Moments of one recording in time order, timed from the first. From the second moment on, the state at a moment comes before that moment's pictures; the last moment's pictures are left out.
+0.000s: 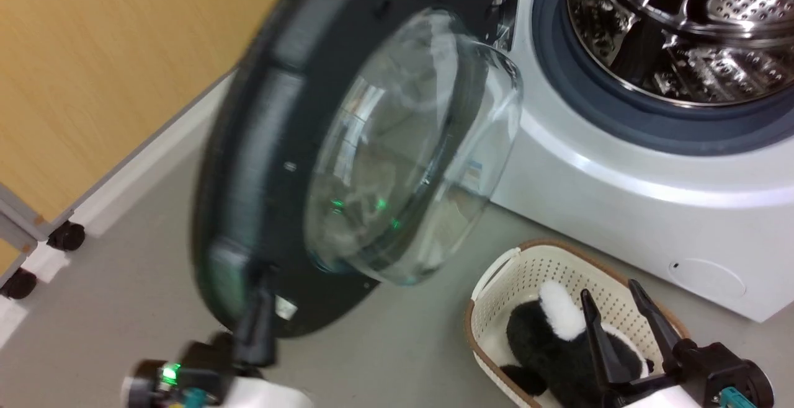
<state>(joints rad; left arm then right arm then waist) 0.04 0.12 -0.21 -0.02 -0.15 0.12 -0.26 0.05 -0.05 0.04 0.09 0.07 0.13 -0.26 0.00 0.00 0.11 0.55</state>
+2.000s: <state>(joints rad) -0.58 0.19 0.46 0.61 -0.14 -0.04 -0.26 -0.05 -0.14 -0.01 0.06 0.03 0.13 -0.26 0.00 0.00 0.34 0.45</state>
